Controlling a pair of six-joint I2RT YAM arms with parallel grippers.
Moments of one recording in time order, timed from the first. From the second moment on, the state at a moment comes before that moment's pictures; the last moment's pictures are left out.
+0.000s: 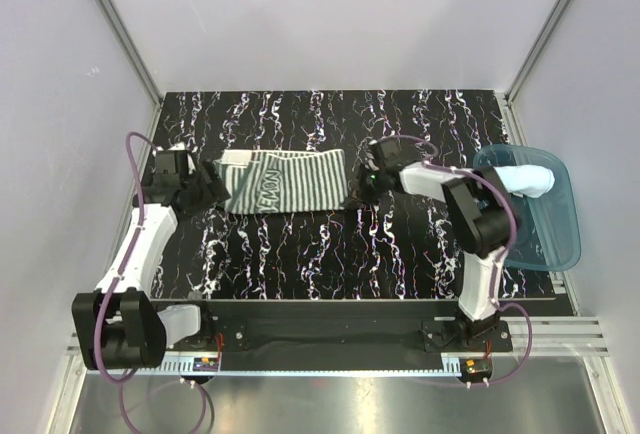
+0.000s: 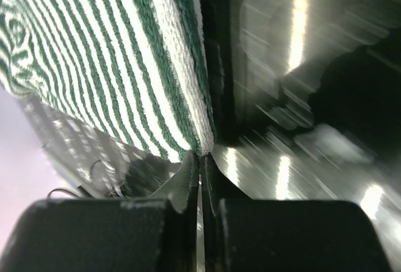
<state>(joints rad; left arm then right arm) 0.05 1.16 0.87 -0.60 0.06 -0.44 0.46 2.01 1.22 -0.18 -0.44 0.76</state>
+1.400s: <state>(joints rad) -0.34 1.47 0.67 -0.13 0.02 -0.66 0.36 1.56 0.91 -0.52 -0.17 0.67</state>
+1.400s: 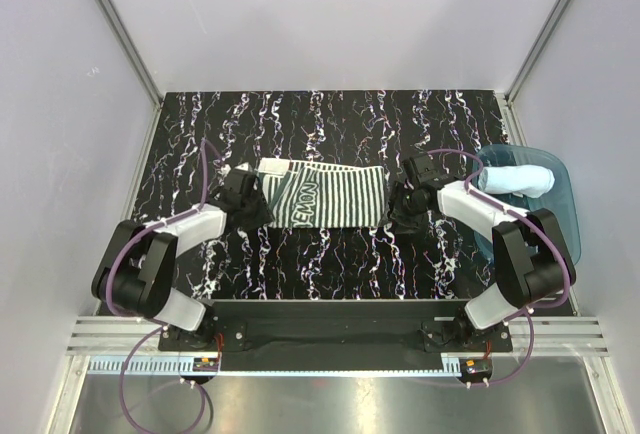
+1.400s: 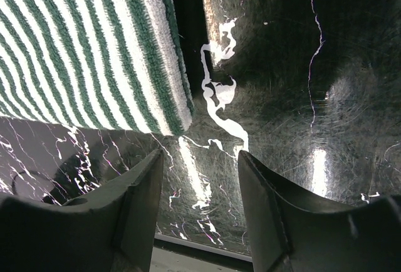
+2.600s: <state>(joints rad) -0.22 1.58 1.02 -0.49 -0.08 -0.50 0.36 1.57 0.86 -0.51 -0.17 0.64</state>
